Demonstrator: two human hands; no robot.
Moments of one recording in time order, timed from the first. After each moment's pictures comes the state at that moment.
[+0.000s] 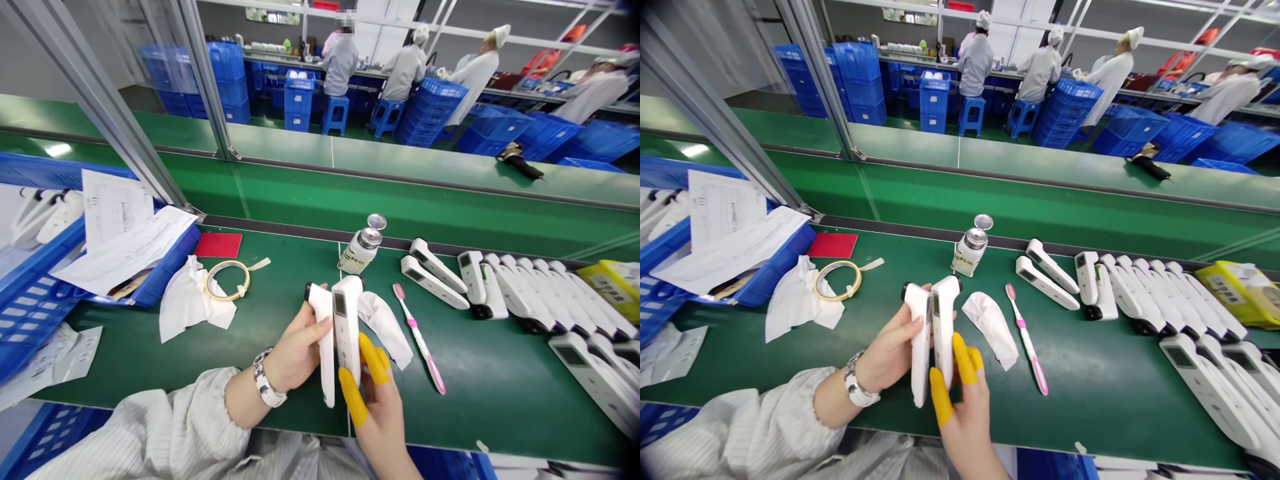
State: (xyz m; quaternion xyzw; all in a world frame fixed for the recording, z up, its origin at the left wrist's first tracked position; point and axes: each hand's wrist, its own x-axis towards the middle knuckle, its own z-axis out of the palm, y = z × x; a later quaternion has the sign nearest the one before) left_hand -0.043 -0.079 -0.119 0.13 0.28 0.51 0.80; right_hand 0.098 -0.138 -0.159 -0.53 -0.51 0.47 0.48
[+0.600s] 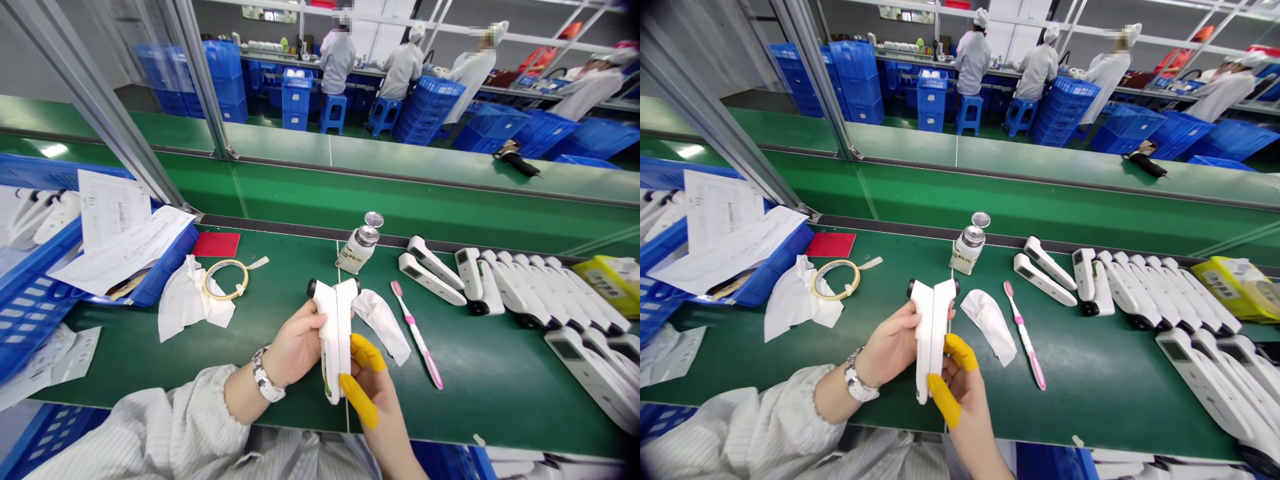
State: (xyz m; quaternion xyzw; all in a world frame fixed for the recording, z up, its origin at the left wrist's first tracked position) left_hand -0.044 -0.074 -0.125 0.12 0.23 0.50 0.83; right_hand 0.096 -0.135 -0.154 -0.41 -0.35 0.66 0.52
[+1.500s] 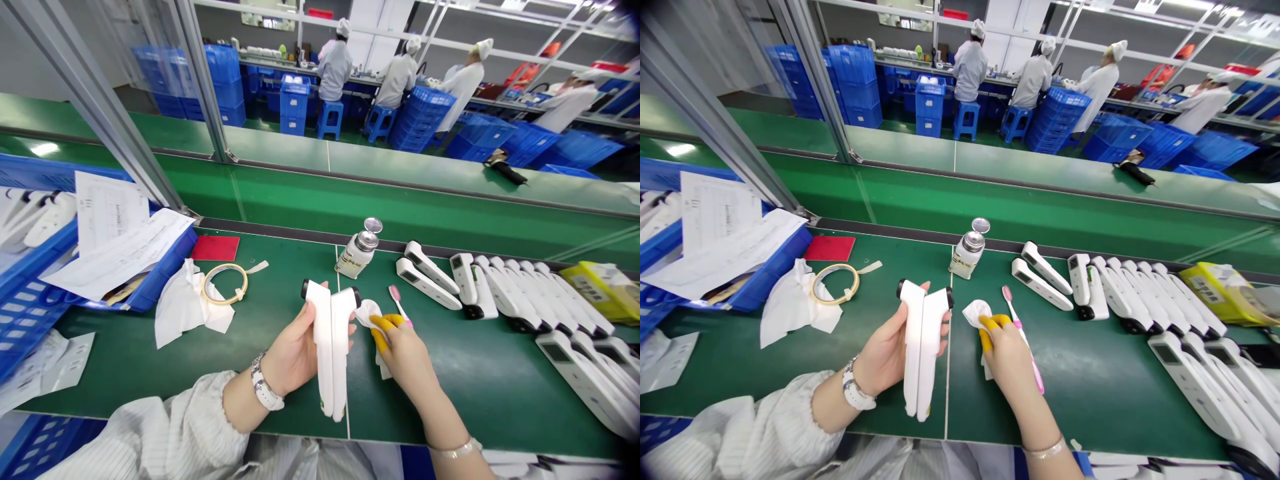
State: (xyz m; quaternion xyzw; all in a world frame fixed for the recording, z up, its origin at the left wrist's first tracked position) left_hand -0.048 -0.077 -0.119 0.07 0.17 0.48 0.86; right_hand 0.174 -0.051 -0.168 -0.59 -0.79 0.08 0.14
